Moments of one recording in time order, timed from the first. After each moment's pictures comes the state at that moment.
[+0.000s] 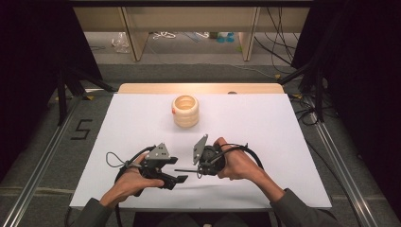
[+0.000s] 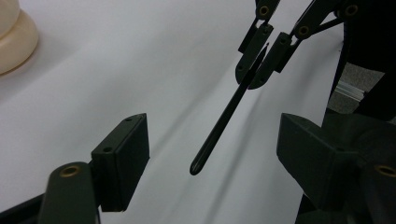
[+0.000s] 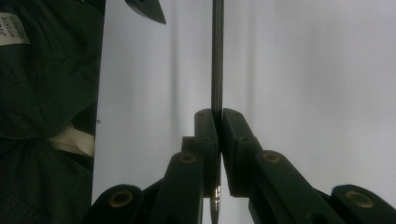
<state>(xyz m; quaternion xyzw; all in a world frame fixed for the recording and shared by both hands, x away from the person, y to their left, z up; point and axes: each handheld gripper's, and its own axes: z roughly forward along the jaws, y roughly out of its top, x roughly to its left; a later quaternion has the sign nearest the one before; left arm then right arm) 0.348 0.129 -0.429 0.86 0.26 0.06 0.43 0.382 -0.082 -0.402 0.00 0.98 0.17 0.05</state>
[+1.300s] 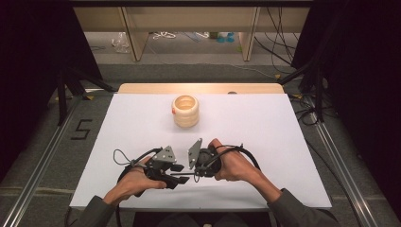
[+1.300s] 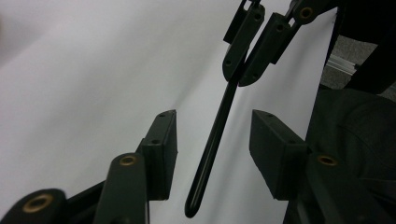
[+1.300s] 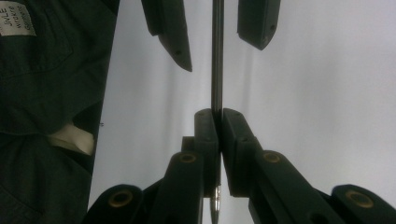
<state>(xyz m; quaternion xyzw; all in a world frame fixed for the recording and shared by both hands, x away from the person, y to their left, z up) 0.349 0.118 -0.434 0.89 0.24 0.03 0.39 0.378 -0.069 -0.401 -0.06 0.98 0.18 0.06</state>
